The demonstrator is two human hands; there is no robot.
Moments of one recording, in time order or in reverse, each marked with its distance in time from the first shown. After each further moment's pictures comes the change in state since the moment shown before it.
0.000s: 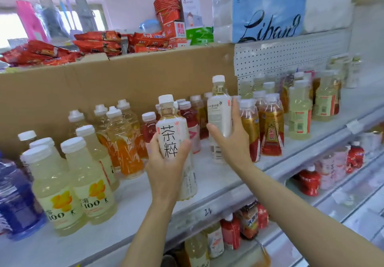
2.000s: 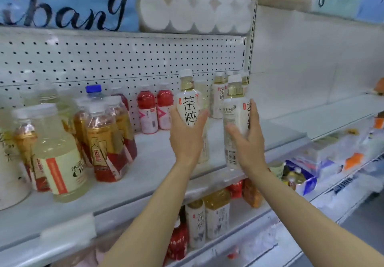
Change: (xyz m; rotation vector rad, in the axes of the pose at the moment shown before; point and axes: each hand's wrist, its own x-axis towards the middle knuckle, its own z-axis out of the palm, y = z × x) left_hand 0.025 0.040 0.955 -0.075 0.061 -0.038; right_hand 0.419 0.458 -0.660 -0.127 0.032 0.025
